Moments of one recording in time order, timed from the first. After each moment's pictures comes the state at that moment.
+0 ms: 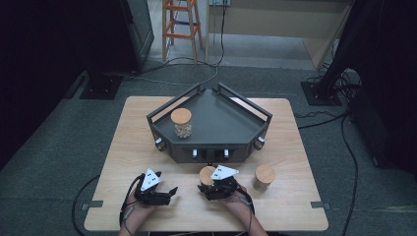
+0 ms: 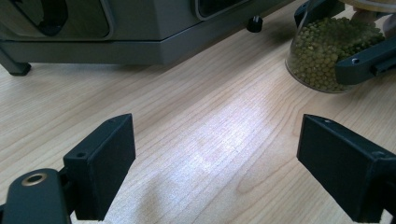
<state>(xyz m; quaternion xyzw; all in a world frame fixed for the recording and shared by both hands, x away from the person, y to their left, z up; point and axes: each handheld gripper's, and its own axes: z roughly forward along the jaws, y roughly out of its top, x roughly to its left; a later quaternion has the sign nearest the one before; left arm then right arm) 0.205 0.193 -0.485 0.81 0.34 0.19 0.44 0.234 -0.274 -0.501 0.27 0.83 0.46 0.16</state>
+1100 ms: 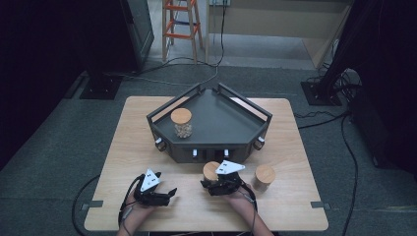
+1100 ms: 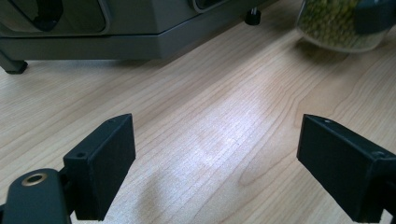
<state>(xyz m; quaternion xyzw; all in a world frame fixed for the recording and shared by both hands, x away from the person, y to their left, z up) 0.207 0.194 -0.486 0.82 0.33 0.19 0.43 0.236 -0.289 -0.483 0.30 0.81 0.48 0.14</state>
